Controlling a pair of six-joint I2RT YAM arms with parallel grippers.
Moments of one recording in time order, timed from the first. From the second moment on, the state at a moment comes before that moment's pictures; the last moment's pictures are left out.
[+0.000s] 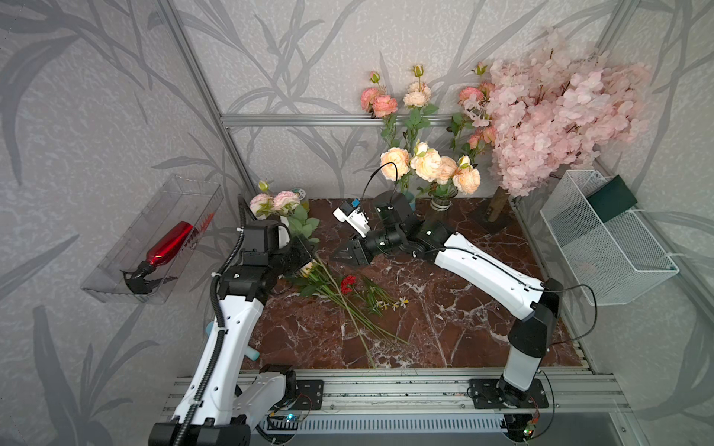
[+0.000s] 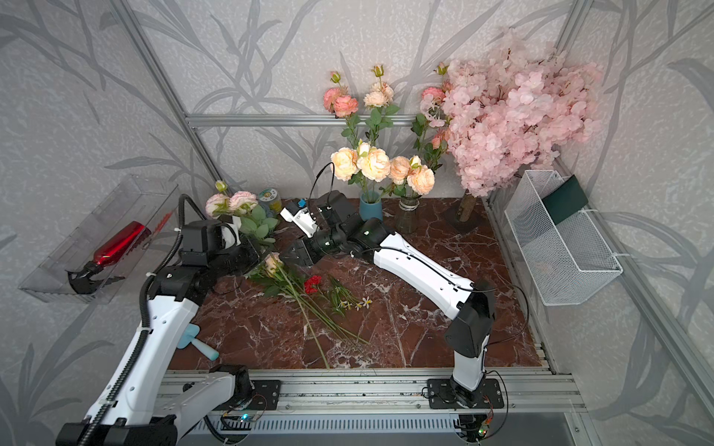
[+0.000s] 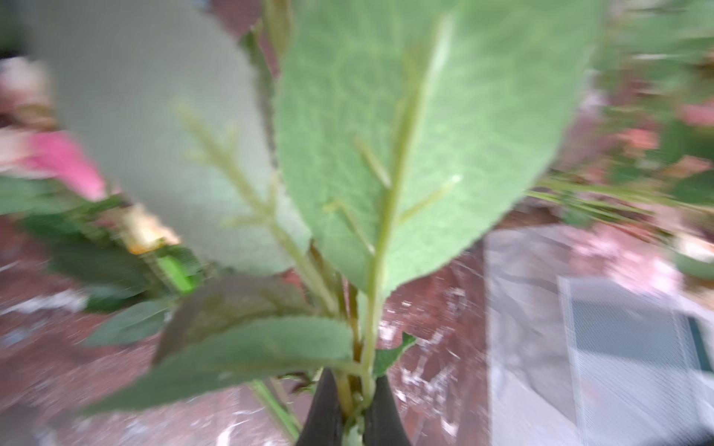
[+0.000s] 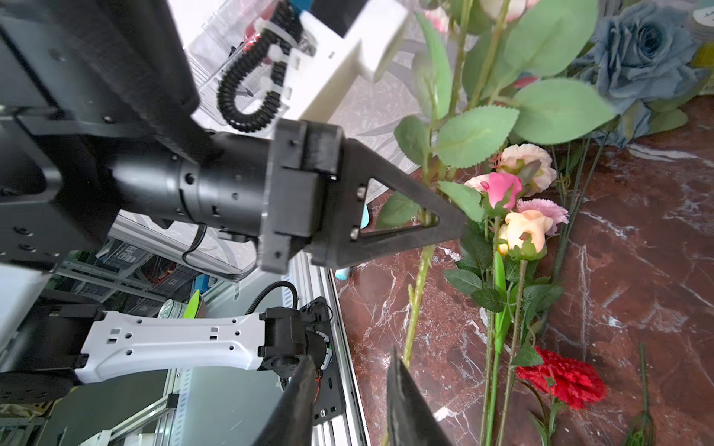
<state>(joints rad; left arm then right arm) -0.05 0.99 1.13 -0.70 0.42 -0.69 0.89 1.82 1.89 -0.59 -0.63 0.31</state>
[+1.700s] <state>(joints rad) -0.05 0.91 1.16 -0.54 0.83 -0.65 0.93 1.82 2.00 -0.66 -0.52 0.31</state>
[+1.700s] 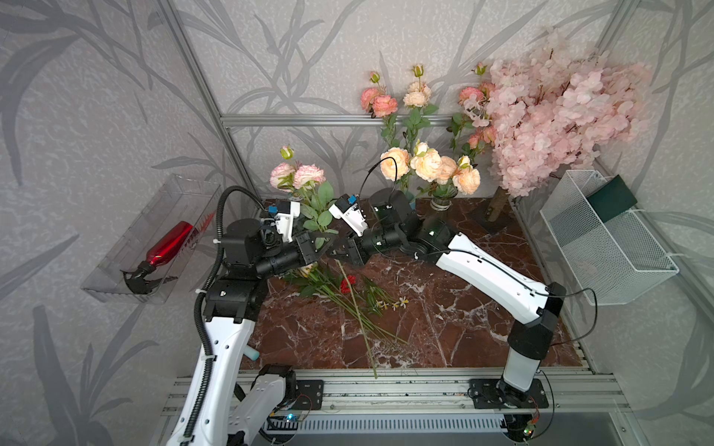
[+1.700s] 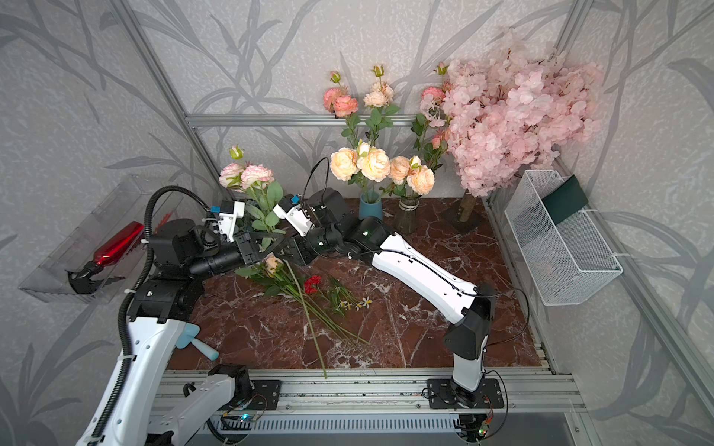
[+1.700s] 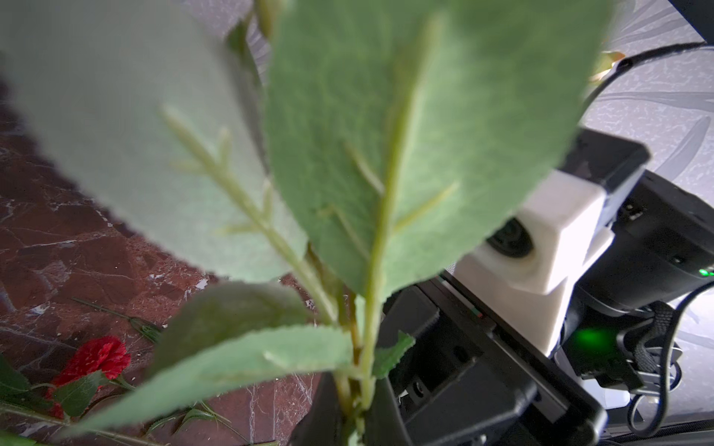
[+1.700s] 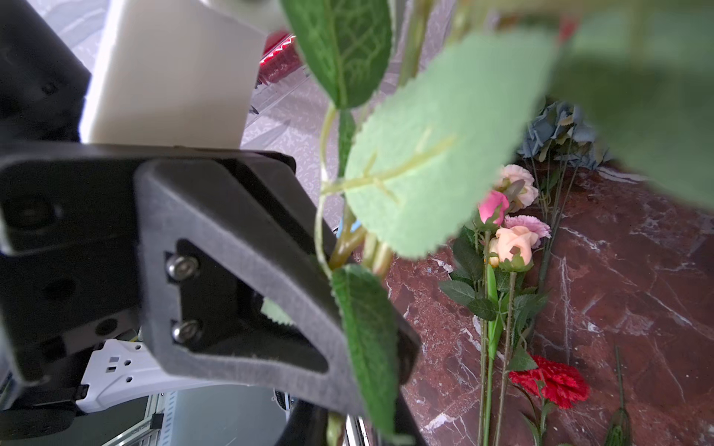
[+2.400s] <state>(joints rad) -0.05 0.83 1.22 -0.69 0.60 -0.62 0.92 1.83 2.09 -0.64 -0.40 0.28</state>
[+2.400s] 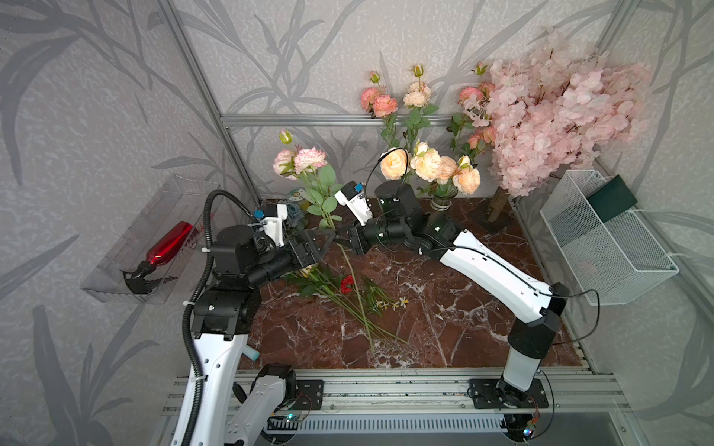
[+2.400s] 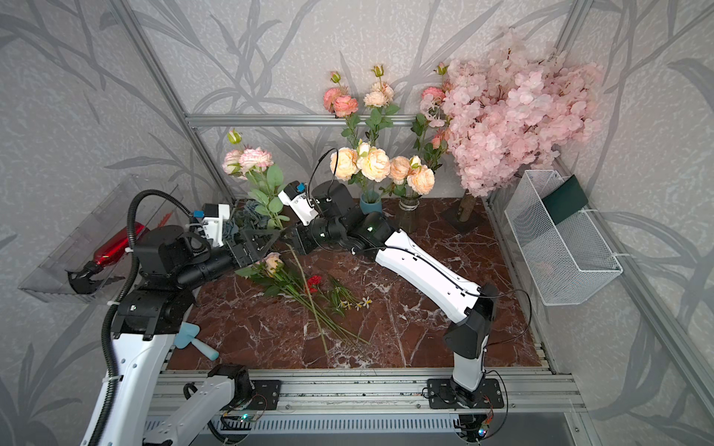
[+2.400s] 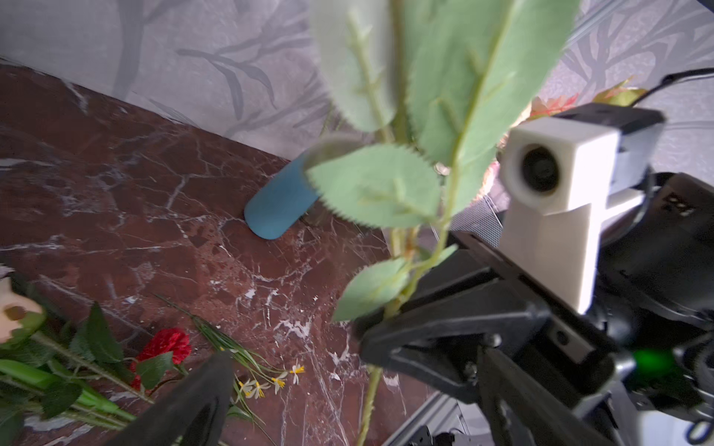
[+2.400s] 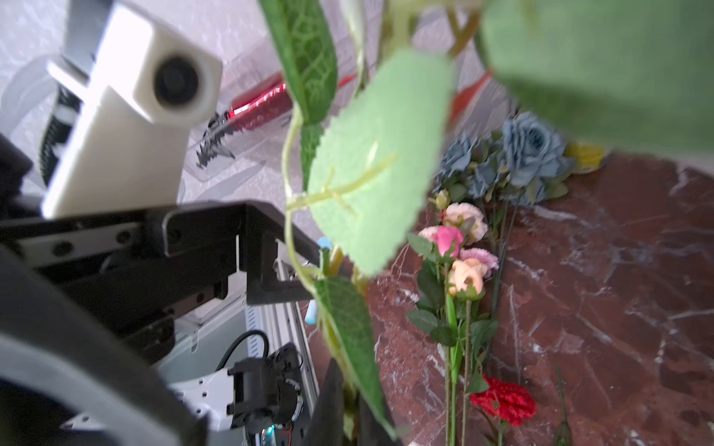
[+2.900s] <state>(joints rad) -0.05 0.80 1.21 -0.76 0.39 -0.59 0.92 1.90 2.71 -0.67 -0.17 0.02</state>
